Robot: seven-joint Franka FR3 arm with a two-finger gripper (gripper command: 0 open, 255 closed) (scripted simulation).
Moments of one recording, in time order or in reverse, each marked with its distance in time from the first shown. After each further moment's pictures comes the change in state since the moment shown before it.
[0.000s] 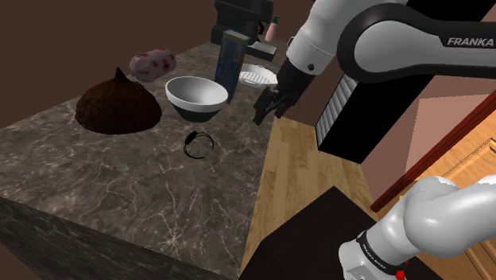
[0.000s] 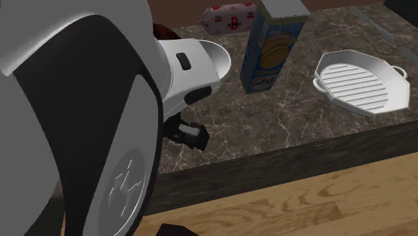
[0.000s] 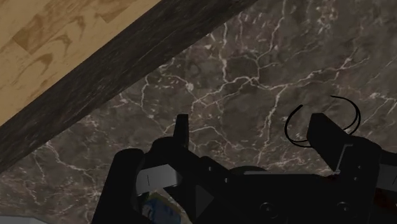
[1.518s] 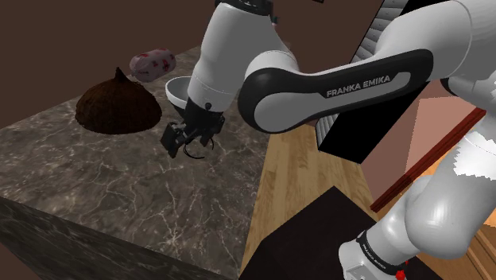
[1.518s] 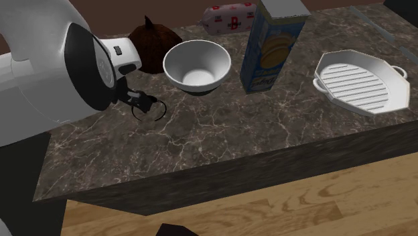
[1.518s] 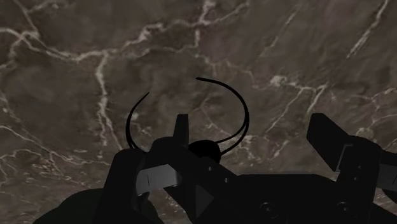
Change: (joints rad) arm 0.054 0.578 0.252 0.321 -0.325 0.232 0.408
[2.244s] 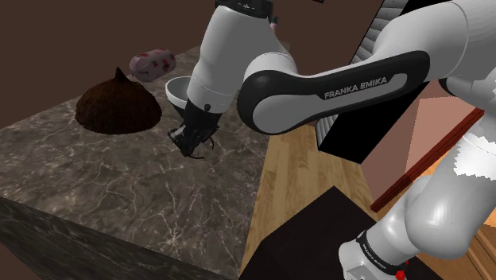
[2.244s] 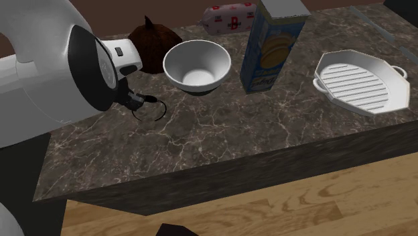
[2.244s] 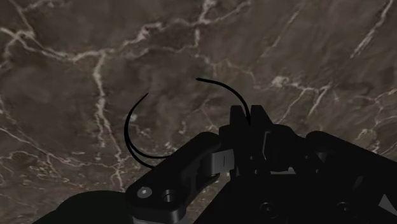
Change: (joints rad) arm 0.001 0.008 -0.001 0.000 -0.007 0.007 0.004
